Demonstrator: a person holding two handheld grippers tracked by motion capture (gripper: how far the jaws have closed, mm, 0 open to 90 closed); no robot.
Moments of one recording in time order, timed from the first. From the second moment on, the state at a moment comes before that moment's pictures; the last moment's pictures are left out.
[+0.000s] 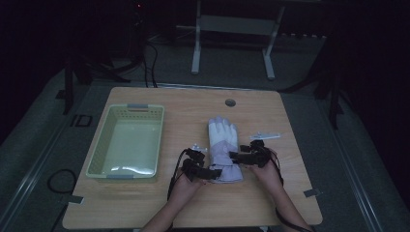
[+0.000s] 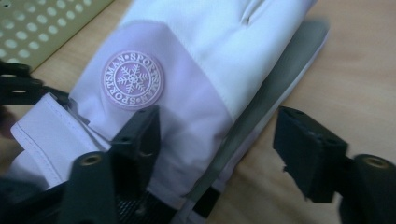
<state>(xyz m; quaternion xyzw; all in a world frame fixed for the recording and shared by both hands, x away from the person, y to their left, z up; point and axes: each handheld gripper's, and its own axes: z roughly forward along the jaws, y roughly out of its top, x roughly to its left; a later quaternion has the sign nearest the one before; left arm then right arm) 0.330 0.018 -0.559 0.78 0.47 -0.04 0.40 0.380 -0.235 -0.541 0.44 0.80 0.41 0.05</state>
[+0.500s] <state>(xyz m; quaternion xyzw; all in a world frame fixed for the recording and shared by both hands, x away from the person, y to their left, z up) 0.331 0.015 -0.558 0.79 0.45 -0.08 0.41 0.382 -0.237 -0.547 0.48 0.78 0.40 -0.03</state>
